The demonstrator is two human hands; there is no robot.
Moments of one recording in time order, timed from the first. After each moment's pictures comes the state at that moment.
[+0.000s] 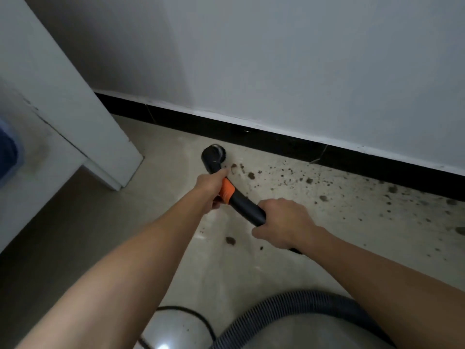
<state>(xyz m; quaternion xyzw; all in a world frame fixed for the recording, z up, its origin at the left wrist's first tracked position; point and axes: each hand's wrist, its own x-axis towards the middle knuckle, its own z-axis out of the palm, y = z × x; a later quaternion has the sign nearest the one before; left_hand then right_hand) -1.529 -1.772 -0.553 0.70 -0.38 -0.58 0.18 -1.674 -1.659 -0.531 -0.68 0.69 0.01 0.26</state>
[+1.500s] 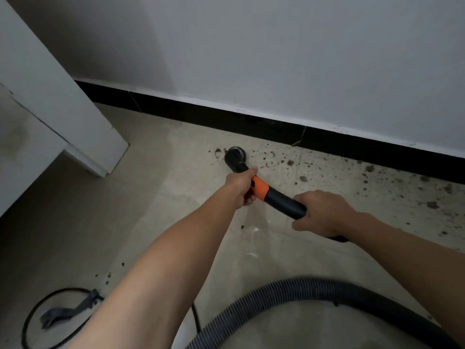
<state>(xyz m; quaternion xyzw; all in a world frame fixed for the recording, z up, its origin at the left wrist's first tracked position) -1.622 -1.718 -0.585 0.65 -0.34 -0.67 0.15 -1.781 -1.603 -0.540 -0.67 0.69 0.09 0.25</state>
